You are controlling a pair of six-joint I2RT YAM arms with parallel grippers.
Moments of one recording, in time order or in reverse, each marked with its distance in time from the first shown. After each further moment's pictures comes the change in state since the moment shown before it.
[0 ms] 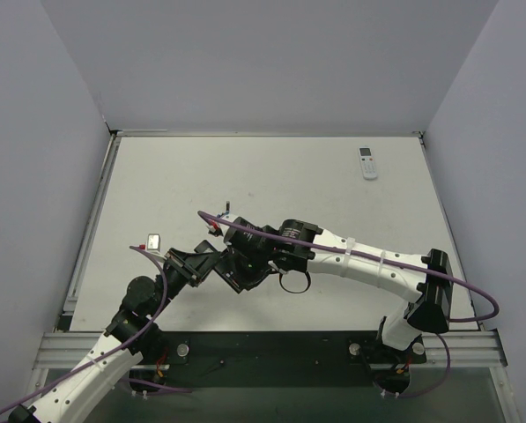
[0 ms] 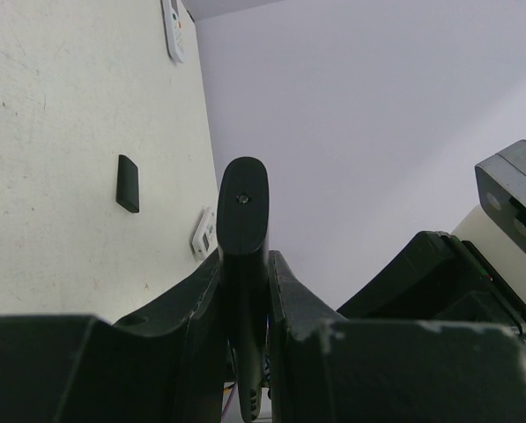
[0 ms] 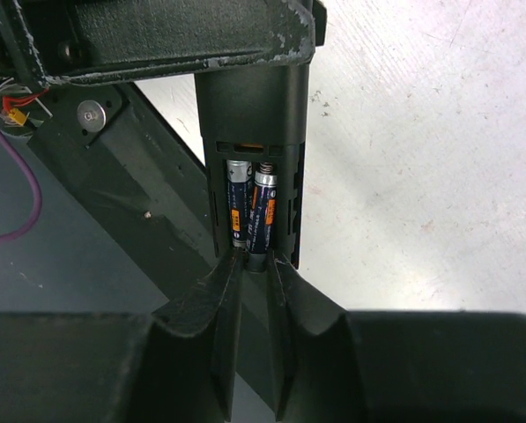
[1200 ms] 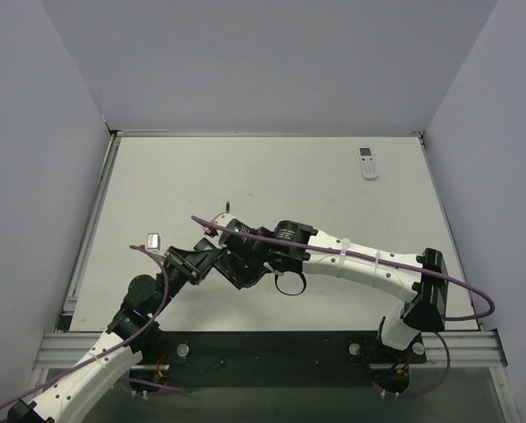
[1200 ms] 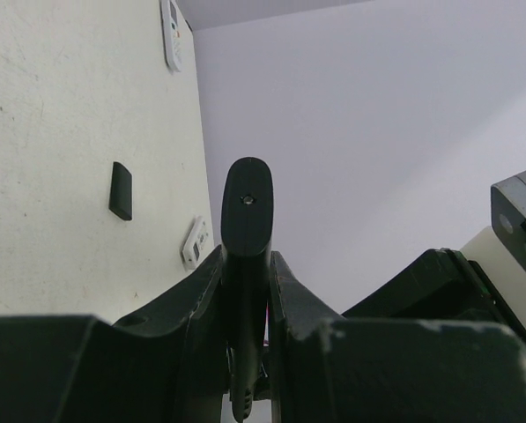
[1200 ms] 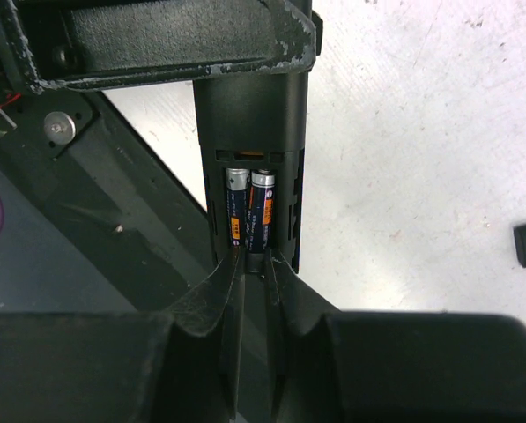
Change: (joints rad) left arm 0.000 0.055 -0.004 0.068 -0.012 -0.052; right arm 0.006 0.033 0.047 -0.026 0.075 -0.042
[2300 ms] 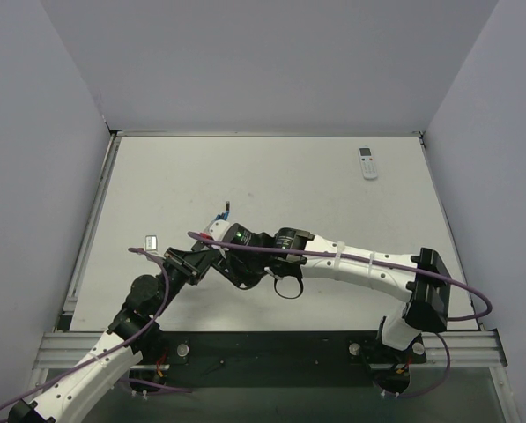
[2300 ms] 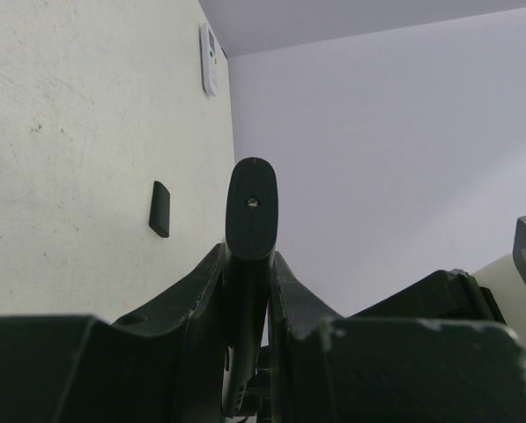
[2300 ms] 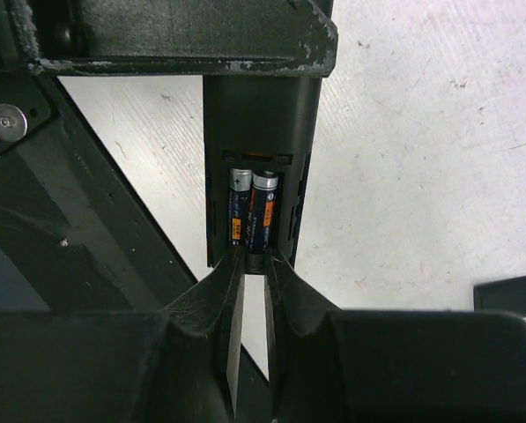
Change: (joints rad) left arm 0.000 -0.012 -0.020 -0.033 -0.074 0.028; right arm -0.008 -0.027 -0.159 0.213 0.012 -0.195
